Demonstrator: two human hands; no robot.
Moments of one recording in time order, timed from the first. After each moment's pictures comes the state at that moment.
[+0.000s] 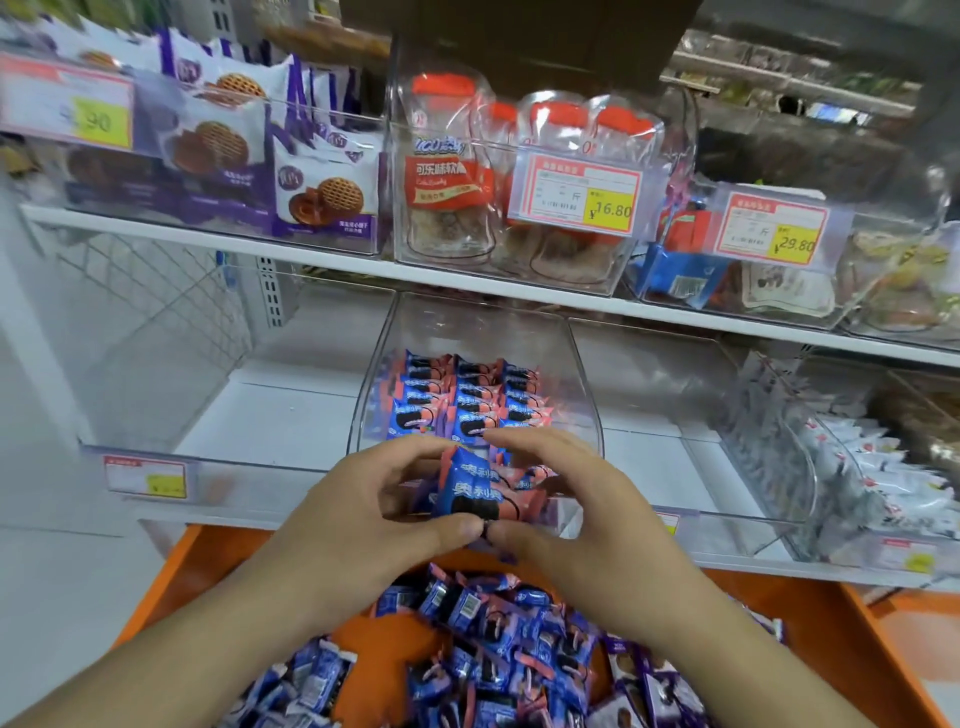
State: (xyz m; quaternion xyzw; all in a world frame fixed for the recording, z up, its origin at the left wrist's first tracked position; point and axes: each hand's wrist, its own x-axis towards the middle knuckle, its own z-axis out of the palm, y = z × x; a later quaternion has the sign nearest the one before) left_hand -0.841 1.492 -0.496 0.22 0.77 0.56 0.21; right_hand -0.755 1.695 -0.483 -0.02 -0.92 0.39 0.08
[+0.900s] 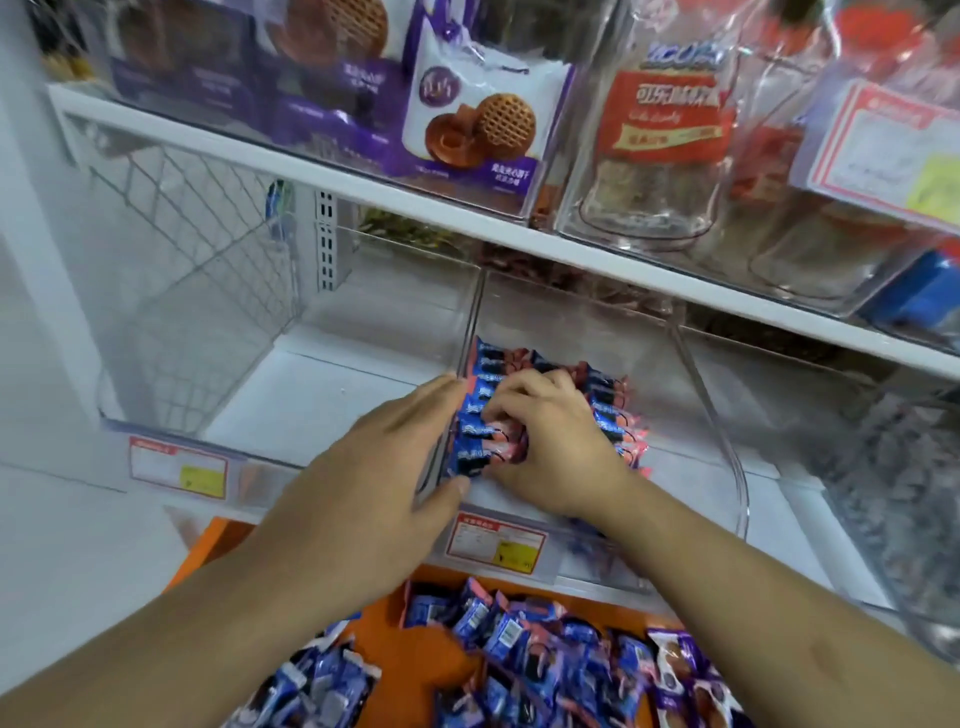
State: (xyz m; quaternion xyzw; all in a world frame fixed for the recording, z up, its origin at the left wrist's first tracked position) left_hand -0.934 1.459 -0.553 0.30 0.89 0.34 -0.03; right_hand -0.956 1.699 -0.581 0.09 -0.99 0.09 0.10
